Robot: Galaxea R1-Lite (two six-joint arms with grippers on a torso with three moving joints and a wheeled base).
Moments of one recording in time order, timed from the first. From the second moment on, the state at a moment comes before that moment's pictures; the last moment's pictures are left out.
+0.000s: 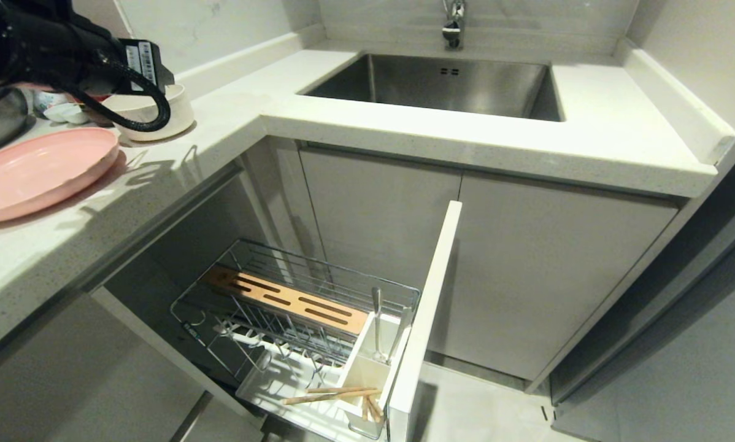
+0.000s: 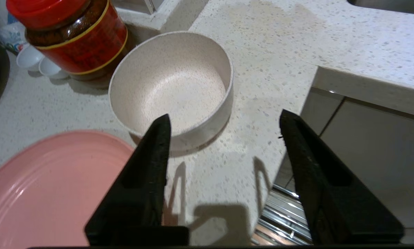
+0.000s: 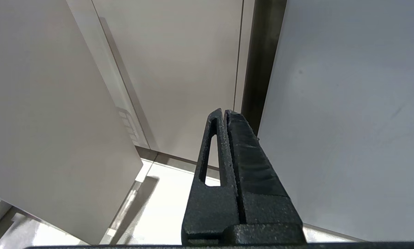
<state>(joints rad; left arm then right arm) -0.21 1.70 -1.93 0.40 0.42 0.11 0.00 0.00 0.00 -0.08 0.00 0.02</state>
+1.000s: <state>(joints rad) -0.07 1.83 -1.94 0.30 0.26 0.16 0.00 0.00 0.00 -0.08 0.00 0.02</state>
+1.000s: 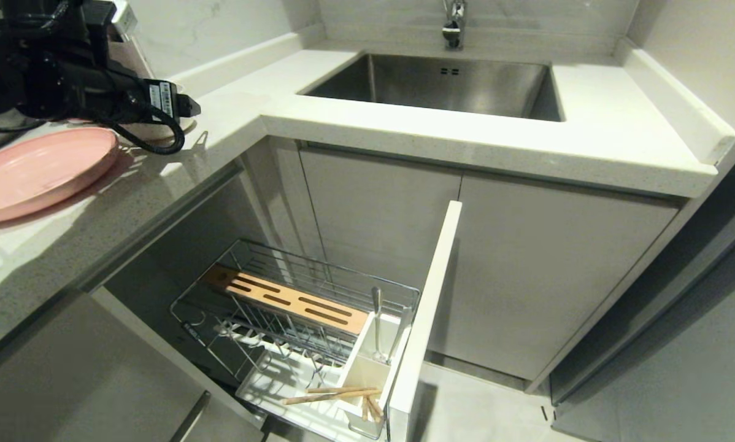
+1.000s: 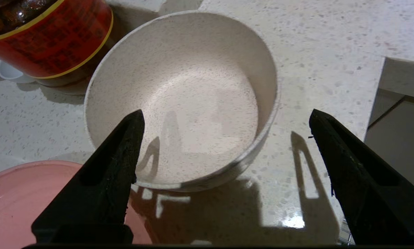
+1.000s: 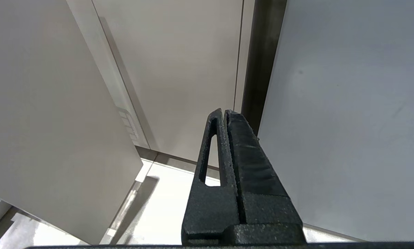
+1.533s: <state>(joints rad) -0.07 1.83 -1.94 0.31 0.23 0.15 0.00 0.00 0.00 -0.08 0.00 0.02</state>
